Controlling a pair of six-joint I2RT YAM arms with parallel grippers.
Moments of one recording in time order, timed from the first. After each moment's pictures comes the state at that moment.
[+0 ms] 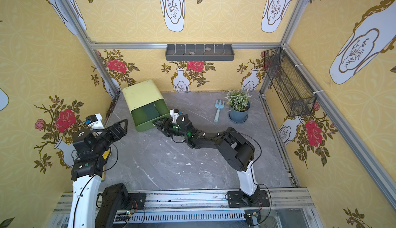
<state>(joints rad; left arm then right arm) 0.26 0.65 0.65 -0.29 0.42 -0.46 0.96 1.96 1.14 0.73 -0.38 1.40</state>
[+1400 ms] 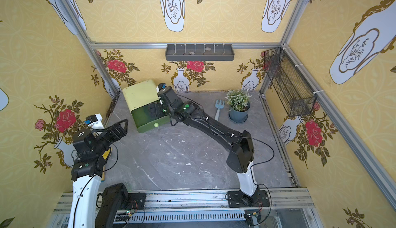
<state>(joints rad) 0.26 0.65 0.65 -0.29 0.42 -0.46 1.01 2.00 2.06 -0.63 0.05 0.42</state>
